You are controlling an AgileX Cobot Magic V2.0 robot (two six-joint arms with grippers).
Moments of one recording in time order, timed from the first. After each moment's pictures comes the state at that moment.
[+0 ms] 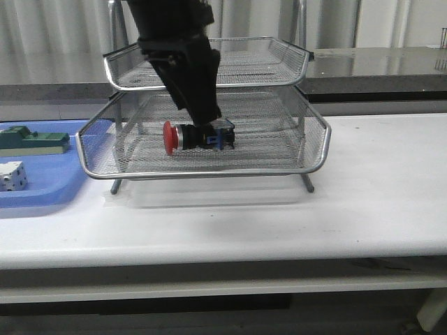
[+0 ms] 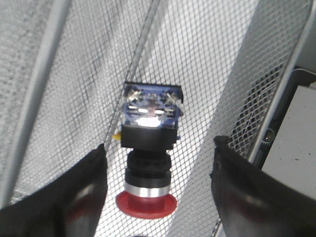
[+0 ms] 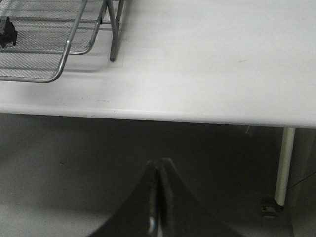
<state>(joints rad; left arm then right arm) -0.58 2.00 -1.89 -0.11 1.23 0.60 0.10 0.38 -0.61 0.03 0.90 0.03</state>
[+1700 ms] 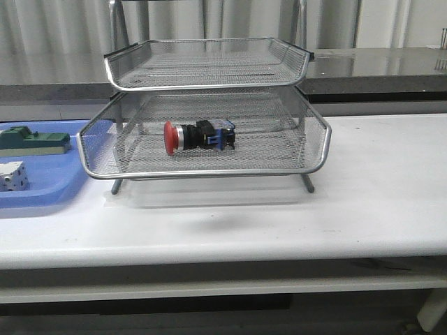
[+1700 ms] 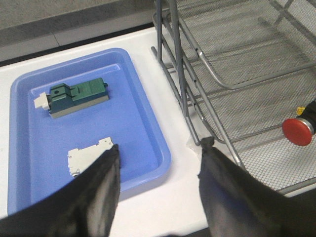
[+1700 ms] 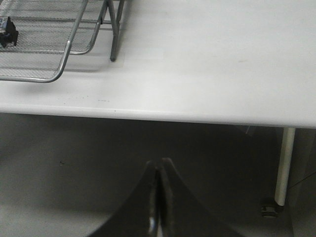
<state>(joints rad) -0.14 0.93 -0.87 -0.12 0.55 0.21 0.10 0.38 -0.61 0.03 0.90 0.03</state>
